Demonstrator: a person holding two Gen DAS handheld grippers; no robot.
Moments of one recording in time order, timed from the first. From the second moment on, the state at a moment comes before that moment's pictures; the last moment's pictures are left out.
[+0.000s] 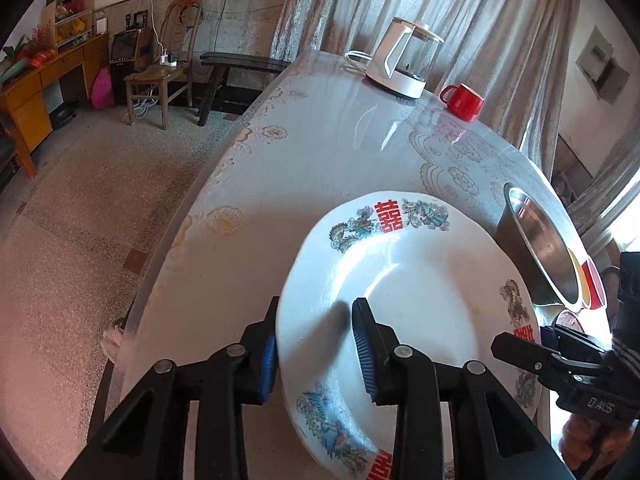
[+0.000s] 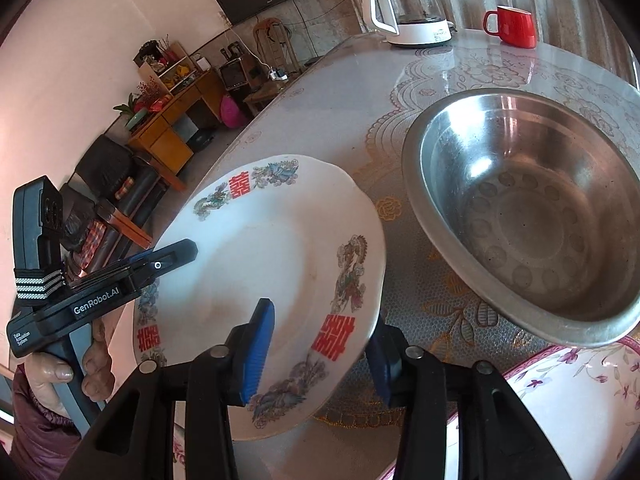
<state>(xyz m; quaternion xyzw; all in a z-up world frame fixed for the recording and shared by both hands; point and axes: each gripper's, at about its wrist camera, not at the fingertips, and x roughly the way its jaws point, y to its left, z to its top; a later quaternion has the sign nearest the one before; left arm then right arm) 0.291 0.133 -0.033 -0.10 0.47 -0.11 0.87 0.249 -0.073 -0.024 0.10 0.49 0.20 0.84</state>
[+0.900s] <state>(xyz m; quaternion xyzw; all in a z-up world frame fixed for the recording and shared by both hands) 0.262 0.134 -0.025 -0.07 0.47 -0.12 0.87 0.252 -0.065 -0.023 0.08 0.48 0.20 0.85</state>
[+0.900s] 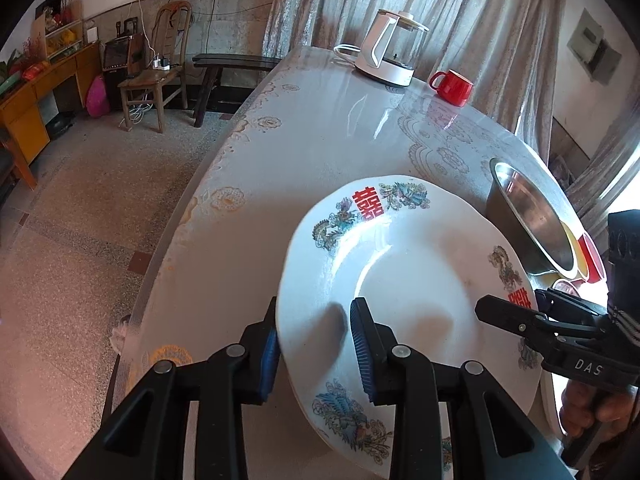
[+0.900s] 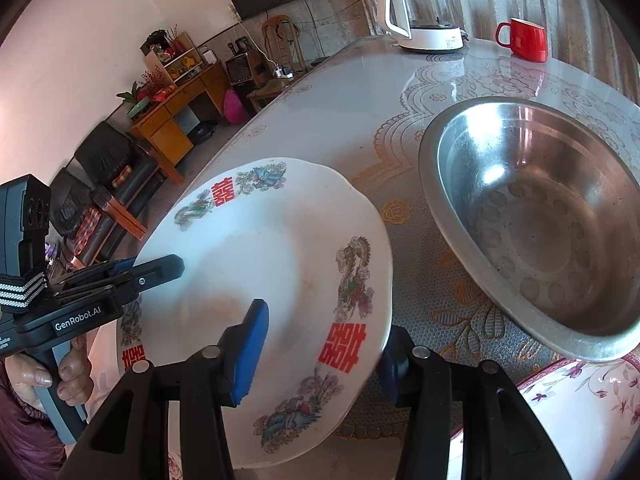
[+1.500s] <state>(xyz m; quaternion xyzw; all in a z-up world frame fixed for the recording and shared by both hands) 0.257 0.141 -0.027 -0.10 0.46 -0.13 0.87 0.252 -0.063 -0.026 0.07 0.48 0.20 0.85</state>
